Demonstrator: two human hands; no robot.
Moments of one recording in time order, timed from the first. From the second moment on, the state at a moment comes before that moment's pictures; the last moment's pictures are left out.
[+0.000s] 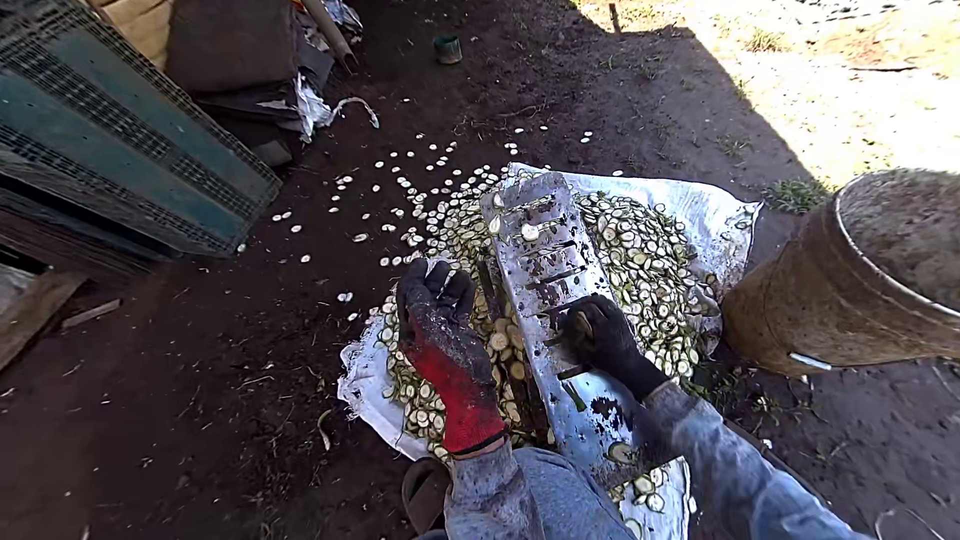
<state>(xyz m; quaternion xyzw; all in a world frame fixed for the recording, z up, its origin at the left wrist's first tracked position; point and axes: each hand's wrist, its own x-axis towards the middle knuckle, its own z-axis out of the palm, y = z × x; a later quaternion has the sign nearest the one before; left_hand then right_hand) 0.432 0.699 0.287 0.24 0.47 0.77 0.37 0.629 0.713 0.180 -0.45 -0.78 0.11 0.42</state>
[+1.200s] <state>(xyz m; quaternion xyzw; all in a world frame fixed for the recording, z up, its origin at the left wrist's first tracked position) 0.425 0.674 0.277 0.28 0.48 0.75 0.37 0.623 0.750 0.165 -0.49 -0.83 0.05 0.27</state>
